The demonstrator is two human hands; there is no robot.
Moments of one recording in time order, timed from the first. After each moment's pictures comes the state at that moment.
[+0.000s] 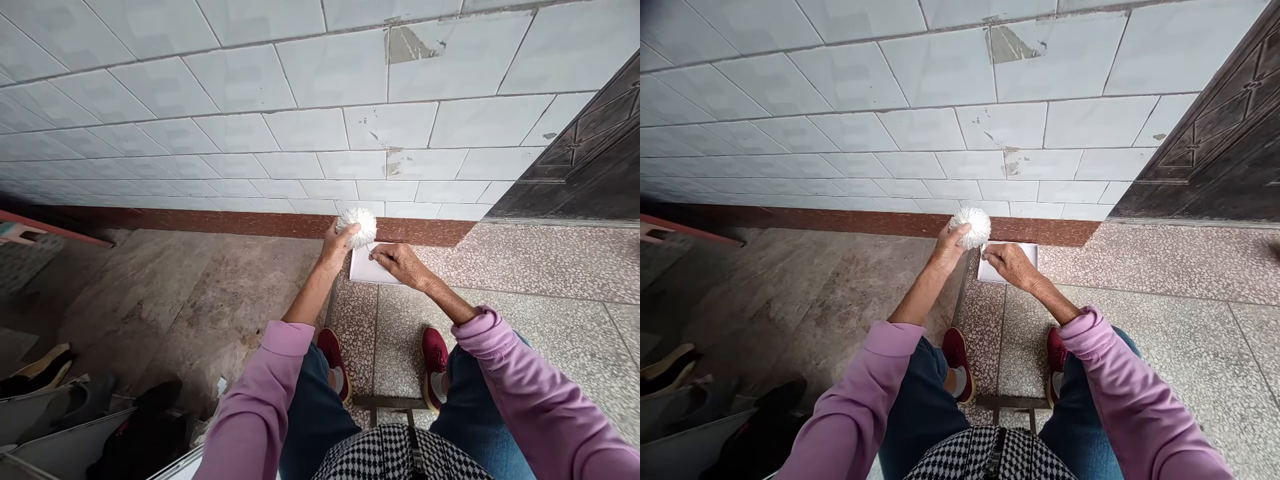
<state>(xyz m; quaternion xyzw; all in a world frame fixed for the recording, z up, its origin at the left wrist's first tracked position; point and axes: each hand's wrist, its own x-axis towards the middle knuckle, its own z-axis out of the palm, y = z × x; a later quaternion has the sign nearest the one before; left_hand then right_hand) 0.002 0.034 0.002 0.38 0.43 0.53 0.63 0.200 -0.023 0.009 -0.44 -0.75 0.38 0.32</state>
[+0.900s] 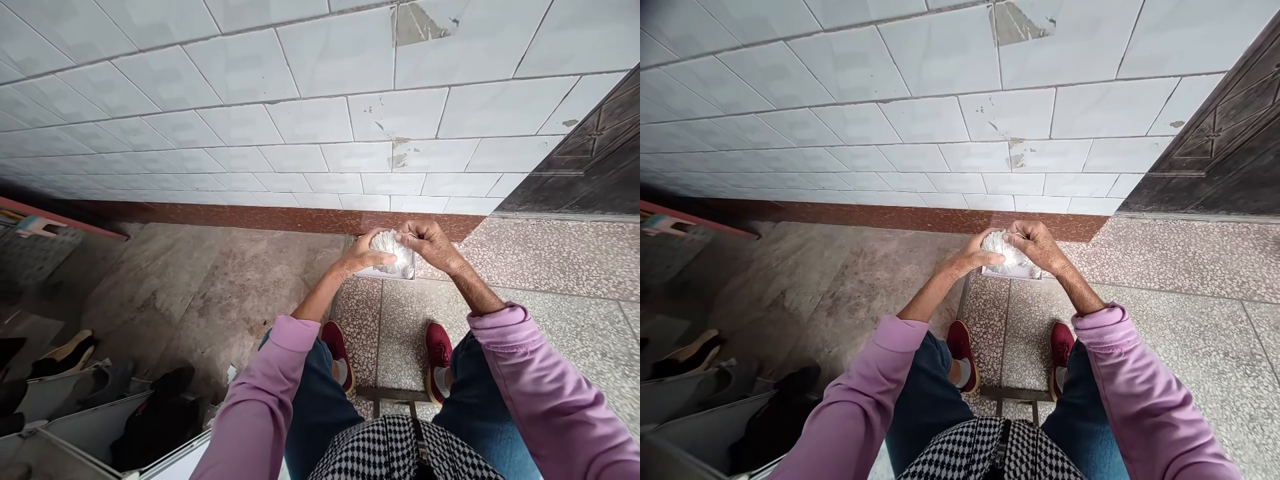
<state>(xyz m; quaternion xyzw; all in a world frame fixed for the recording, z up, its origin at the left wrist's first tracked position) 0.010 0.019 -0.008 0.59 0.38 0.30 0.65 0.238 -0.011 0.028 -0.42 -0.66 0.45 0.43</state>
